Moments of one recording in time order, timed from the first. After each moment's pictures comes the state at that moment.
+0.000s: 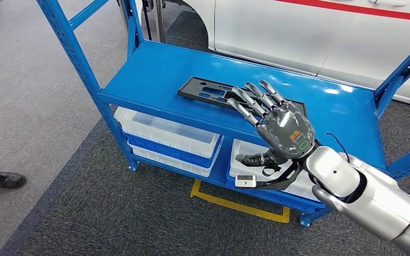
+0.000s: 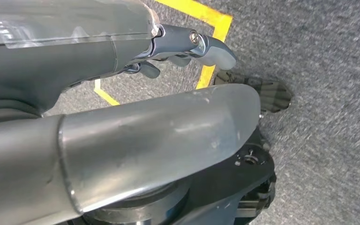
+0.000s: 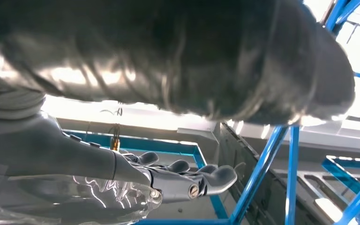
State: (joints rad) left arm 0.02 0.01 -0.28 -0.17 0.57 0.01 -0.09; right arm -0.85 -0.67 1.09 -1.48 1.19 -0.32 -0.05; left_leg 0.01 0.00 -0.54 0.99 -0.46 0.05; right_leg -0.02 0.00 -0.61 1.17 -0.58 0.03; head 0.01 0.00
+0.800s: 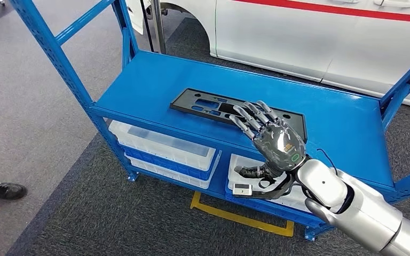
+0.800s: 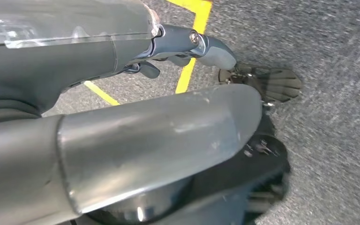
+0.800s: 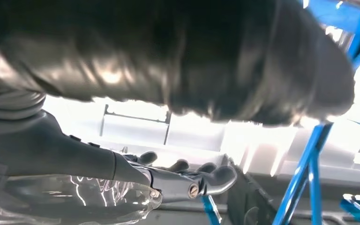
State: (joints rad) left arm 0.02 0.00 -0.30 -0.17 0.57 0.00 -0.09; right arm -0.75 -0.62 1.07 -1.40 1.17 -0.31 -0.04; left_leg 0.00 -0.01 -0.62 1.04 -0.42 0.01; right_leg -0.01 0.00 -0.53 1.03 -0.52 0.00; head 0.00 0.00
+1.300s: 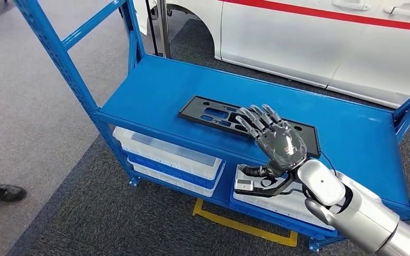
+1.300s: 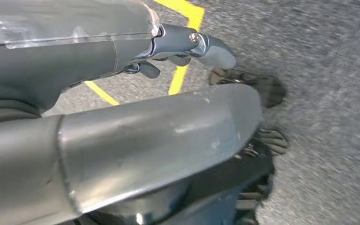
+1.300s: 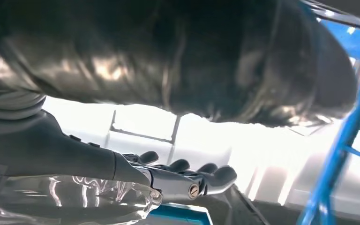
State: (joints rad) left arm 0.02 0.00 -0.30 -0.16 0.59 0.00 -0.09; right arm -0.71 -0.61 1.03 -1.33 1.14 -0.27 -0.03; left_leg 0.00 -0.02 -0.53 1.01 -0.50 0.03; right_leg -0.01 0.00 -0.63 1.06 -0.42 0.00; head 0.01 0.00
